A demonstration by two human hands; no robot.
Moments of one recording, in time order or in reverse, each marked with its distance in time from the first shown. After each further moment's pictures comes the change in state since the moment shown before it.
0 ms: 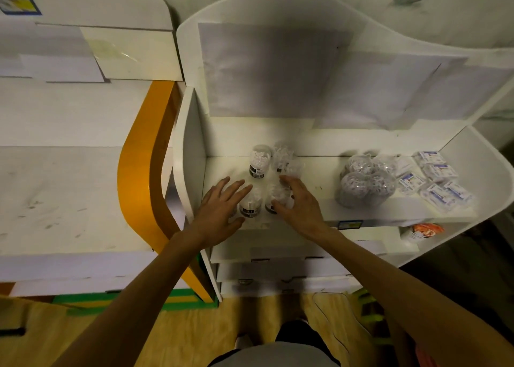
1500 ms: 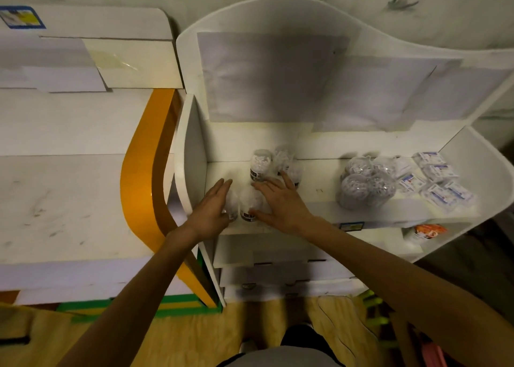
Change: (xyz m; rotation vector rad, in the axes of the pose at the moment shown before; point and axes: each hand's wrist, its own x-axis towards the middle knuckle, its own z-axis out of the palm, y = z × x) left_hand 0.008 0.003 -0.031 -0.324 -0.099 -0.301; right_hand 0.028 -0.023 0.012 -0.491 -0.164 -0.409
